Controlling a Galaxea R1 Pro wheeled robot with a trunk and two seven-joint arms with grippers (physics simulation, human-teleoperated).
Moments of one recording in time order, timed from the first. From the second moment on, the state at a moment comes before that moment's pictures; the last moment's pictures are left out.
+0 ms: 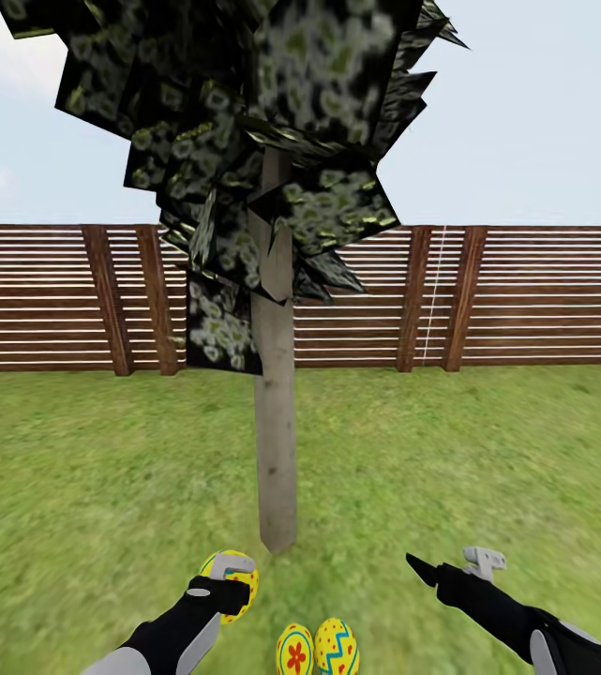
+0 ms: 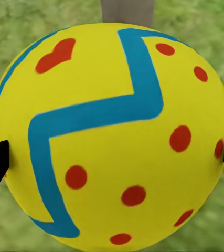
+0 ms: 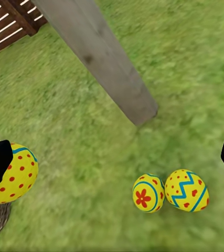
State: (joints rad) left arm -0.56 -0.06 -0.52 -0.34 0.39 0.15 0.20; right arm -0.10 0.00 -0.37 -1.36 -0.11 0.59 0.64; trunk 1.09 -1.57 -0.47
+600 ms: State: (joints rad) left arm -0.56 -0.06 -0.52 -0.34 0.40 0.13 0.30; right arm -0.10 0.00 -0.37 -1.35 -0.11 0.59 0.64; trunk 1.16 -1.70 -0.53
